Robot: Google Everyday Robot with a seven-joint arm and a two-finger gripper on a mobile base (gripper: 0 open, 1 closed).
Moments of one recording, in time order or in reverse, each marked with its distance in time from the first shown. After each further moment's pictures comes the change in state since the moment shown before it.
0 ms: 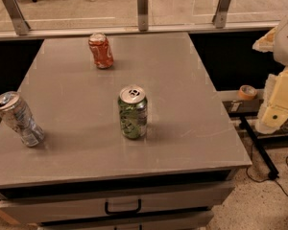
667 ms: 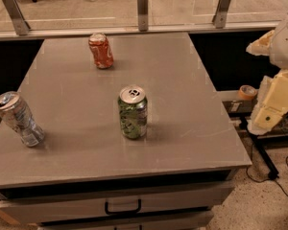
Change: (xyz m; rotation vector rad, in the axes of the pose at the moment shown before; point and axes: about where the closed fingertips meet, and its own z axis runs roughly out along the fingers) arm -0.011 0.003 0.007 -0.022 -0.090 0.005
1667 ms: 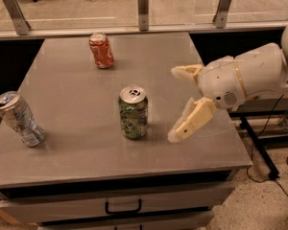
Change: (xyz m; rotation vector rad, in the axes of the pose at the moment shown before) arm -0.120 0.025 0.101 -0.180 -0.694 -0.025
